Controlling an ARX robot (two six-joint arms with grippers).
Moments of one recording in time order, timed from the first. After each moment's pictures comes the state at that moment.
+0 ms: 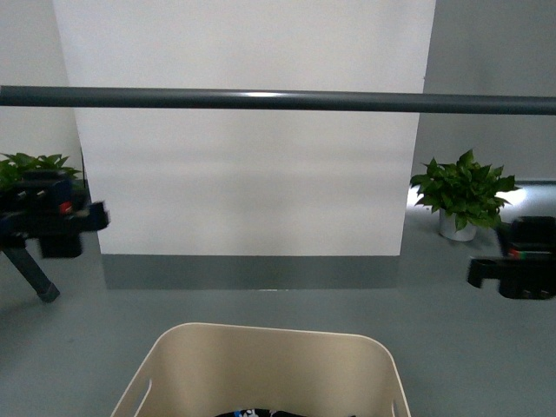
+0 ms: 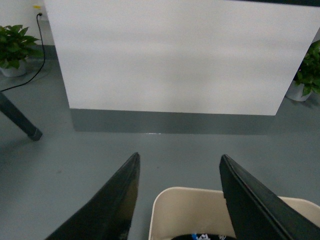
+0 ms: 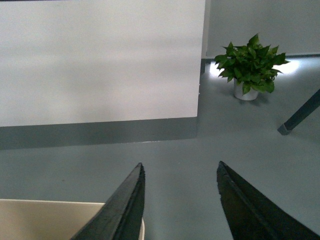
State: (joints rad) left arm -0.14 1.58 0.57 0.99 -0.14 -0.02; right arm 0.18 1.70 0.52 1.17 0.18 0.01
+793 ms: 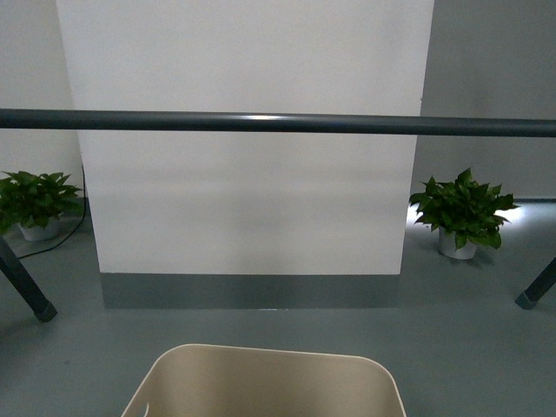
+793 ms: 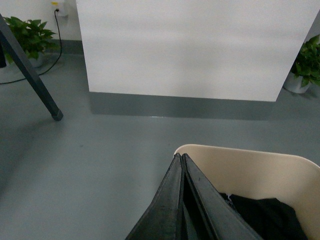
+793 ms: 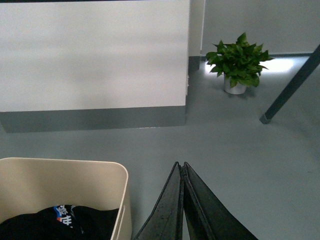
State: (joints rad) left arm 0.00 1.12 0.10 1.01 0.00 -0.01; right arm 0.01 1.12 0.09 1.01 0.01 0.00
